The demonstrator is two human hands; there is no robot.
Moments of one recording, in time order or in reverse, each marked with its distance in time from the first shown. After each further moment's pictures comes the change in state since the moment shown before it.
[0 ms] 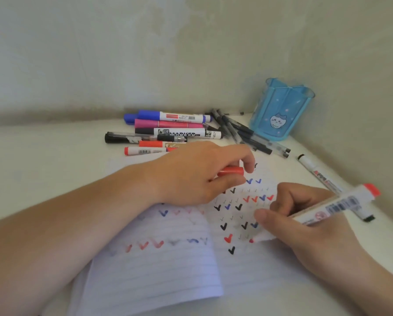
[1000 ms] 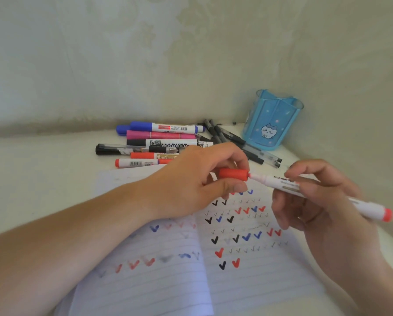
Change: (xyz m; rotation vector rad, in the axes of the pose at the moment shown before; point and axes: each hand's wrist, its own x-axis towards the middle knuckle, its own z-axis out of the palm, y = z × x) left_hand 0.002 0.010 0.003 -0.447 0.177 -0.014; right_hand 0.015 -0.001 -0.022 0.335 0.146 -0.116
